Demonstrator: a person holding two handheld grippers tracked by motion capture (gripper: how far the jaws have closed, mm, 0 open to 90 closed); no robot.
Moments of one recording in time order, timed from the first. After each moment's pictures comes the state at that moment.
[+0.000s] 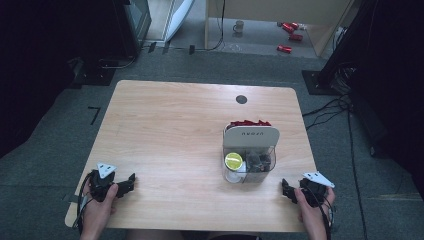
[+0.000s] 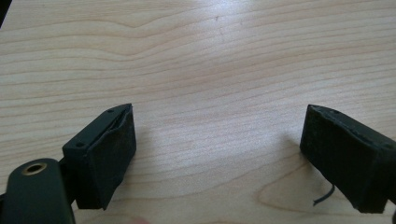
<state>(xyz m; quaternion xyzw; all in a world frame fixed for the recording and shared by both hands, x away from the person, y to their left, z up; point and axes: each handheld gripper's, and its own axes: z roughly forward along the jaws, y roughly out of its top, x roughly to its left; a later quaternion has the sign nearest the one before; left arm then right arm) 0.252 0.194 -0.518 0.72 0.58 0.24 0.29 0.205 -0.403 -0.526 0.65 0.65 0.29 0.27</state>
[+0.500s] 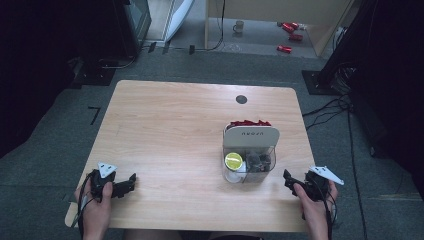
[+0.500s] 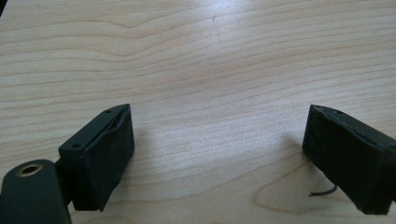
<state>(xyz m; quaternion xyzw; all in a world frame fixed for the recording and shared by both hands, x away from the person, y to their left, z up) 0.253 0.193 -0.518 0.73 0.57 0.24 0.29 0.211 -0.399 -0.489 0.68 0.59 0.36 0.27</state>
